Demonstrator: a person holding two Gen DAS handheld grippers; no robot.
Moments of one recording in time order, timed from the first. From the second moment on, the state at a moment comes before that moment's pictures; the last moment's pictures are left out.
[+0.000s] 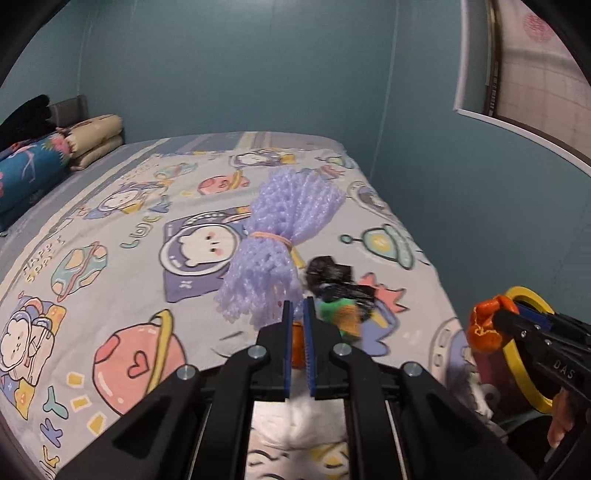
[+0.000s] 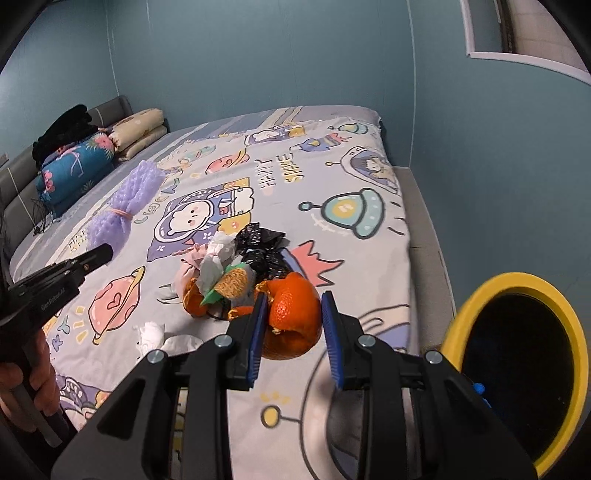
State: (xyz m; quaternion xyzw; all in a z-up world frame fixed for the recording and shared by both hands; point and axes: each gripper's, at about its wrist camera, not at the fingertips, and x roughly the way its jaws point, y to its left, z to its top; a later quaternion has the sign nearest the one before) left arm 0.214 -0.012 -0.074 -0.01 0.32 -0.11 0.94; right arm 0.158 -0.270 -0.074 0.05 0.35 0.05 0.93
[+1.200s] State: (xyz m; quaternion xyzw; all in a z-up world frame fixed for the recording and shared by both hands) left arm 0.162 -0.209 -0.026 0.05 0.30 -0.26 0.92; right arm 0.086 -0.438 -0.040 0.10 0.30 -0.08 0.95
